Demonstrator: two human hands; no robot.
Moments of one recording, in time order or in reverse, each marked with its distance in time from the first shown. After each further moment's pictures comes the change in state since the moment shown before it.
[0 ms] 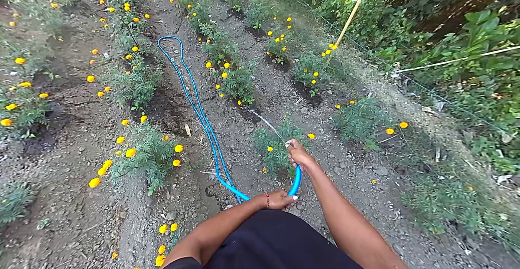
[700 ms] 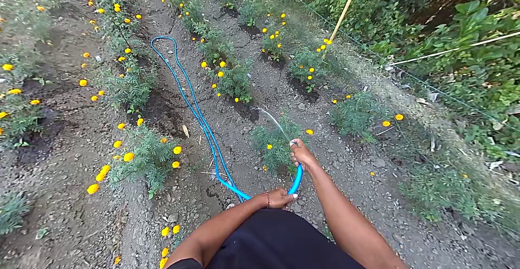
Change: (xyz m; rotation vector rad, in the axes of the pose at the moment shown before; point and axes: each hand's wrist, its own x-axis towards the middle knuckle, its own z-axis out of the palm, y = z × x) left_hand -0.004 -0.005 0.000 0.029 -0.014 -0.049; right_hand -0.003 0.014 -0.001 0.133 0.099 0.017
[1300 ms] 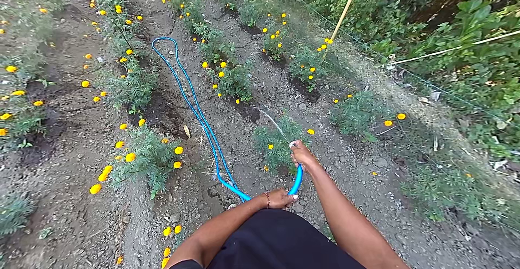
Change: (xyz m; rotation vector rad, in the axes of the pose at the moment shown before) left_hand 0.000 -0.007 0.000 -0.003 -0.004 0.038; right_hand 0.002 0.003 0.003 -0.055 -0.007 0.033
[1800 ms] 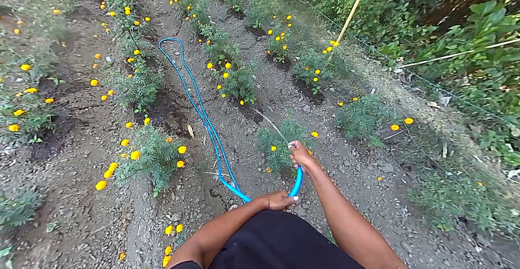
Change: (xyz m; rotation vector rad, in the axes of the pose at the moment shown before) left_hand -0.005 -0.001 -0.002 -0.022 0.019 0.005; right_hand -0.002 -0.008 0.009 -0.003 -0.065 -0.029
